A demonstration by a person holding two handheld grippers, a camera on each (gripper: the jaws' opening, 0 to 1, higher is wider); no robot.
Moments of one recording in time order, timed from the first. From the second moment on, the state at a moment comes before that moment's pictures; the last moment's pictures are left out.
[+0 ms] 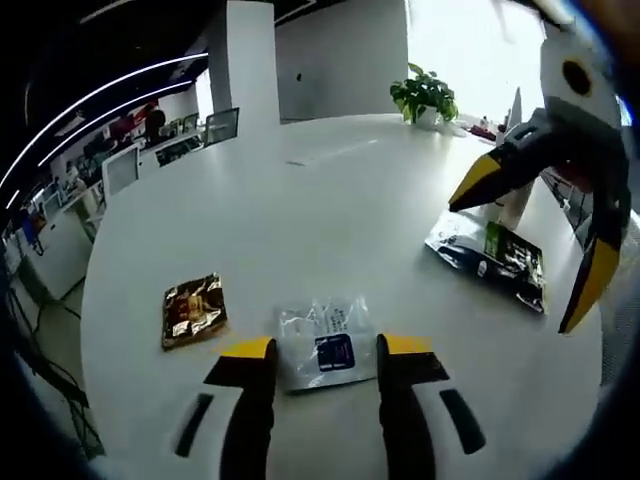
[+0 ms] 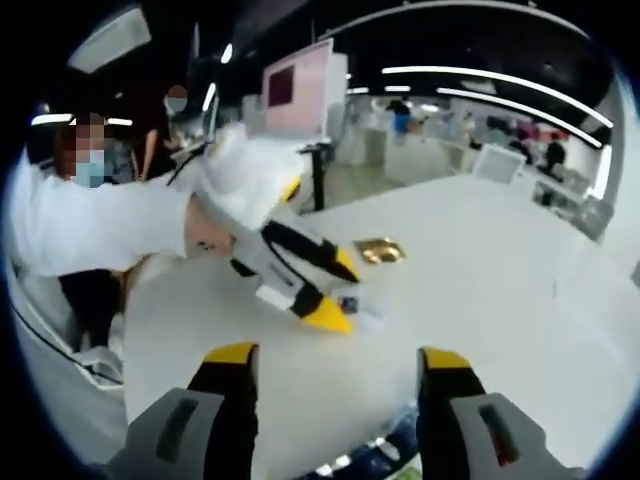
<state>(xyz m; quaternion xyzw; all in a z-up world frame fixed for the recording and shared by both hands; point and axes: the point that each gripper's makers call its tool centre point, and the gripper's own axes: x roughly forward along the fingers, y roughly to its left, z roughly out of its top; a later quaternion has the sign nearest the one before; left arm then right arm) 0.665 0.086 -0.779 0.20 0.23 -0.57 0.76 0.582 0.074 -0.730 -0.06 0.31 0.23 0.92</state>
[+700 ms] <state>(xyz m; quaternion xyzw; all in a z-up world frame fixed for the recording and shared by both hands) 0.659 0.074 -0.789 0.20 0.25 -0.57 0.76 0.580 0.072 -0.737 -0.05 0.32 0.22 0.92</state>
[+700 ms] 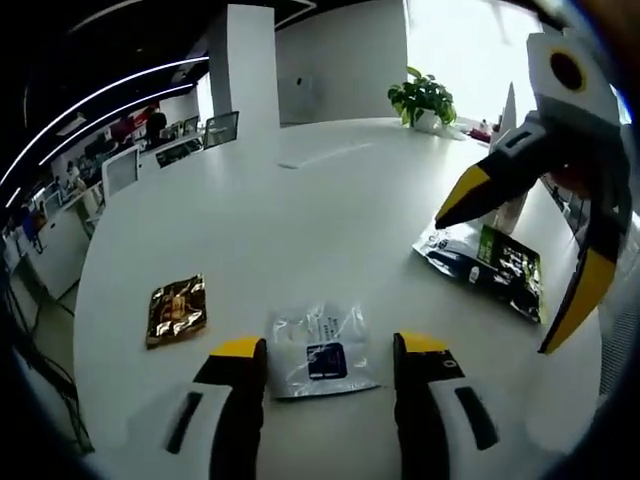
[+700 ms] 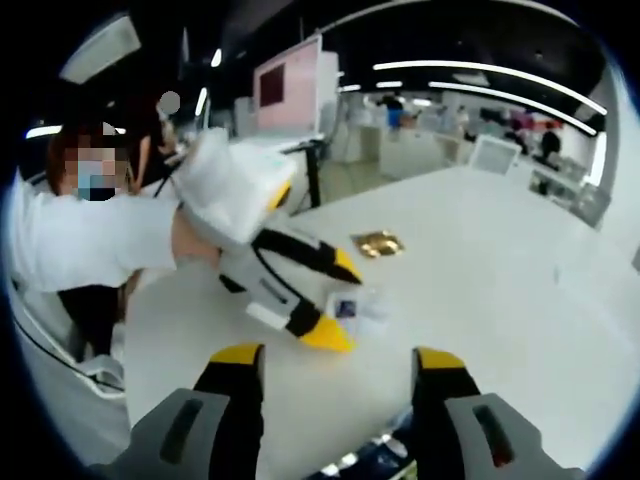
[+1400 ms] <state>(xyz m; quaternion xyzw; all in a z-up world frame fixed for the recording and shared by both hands) 0.634 0.082 -0.787 0.19 0.23 -0.61 0.73 0.578 0.073 -0.748 -0.02 0.33 0.22 0.92</state>
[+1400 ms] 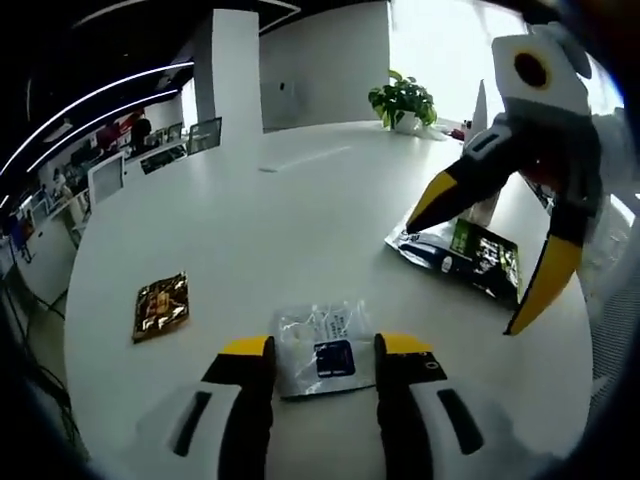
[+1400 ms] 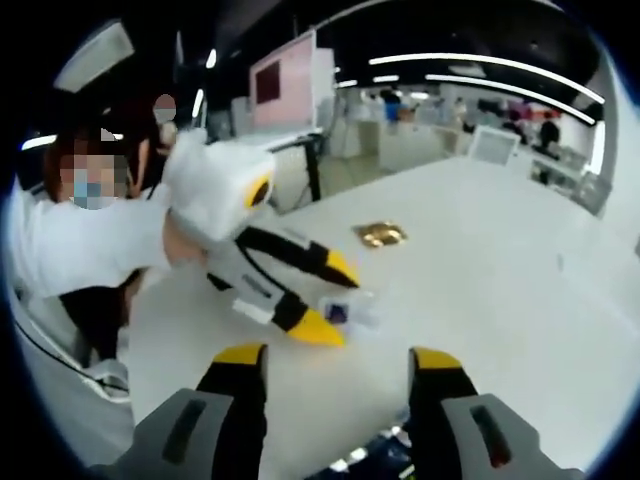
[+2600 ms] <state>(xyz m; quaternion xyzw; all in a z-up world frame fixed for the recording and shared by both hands) 0.550 0.112 -0.784 0.28 0.24 -0.66 0.65 0.561 0.075 -0.759 0.07 0.35 0.18 0.92</state>
